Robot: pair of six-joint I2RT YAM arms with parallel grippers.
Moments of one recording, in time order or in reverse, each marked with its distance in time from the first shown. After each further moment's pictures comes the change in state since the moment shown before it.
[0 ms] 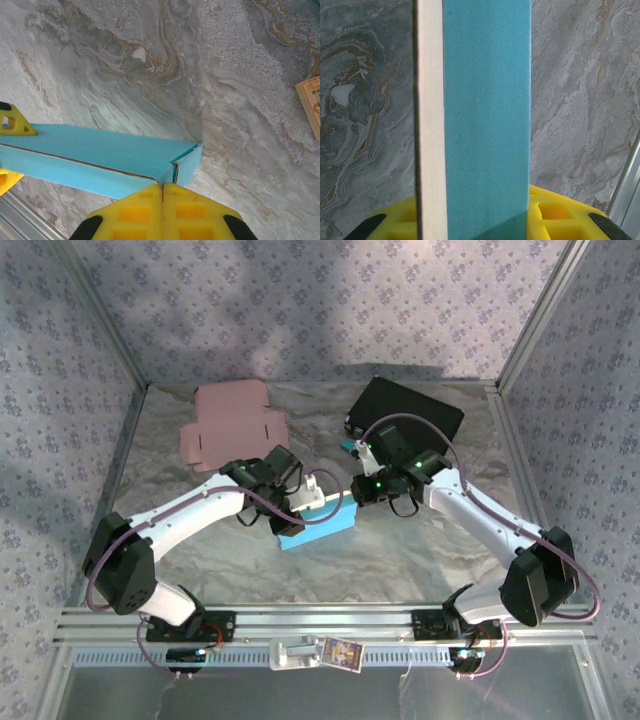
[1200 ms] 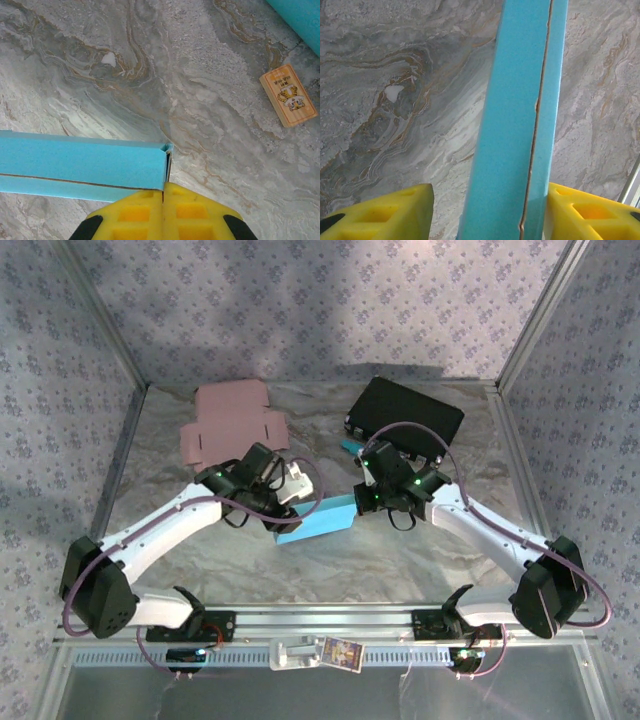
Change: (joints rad) left arm 0.046 -0.157 -0.065 0.076 -0.008 -0.127; right arm 0.084 -0.074 -0.101 0.063 0.200 0.088
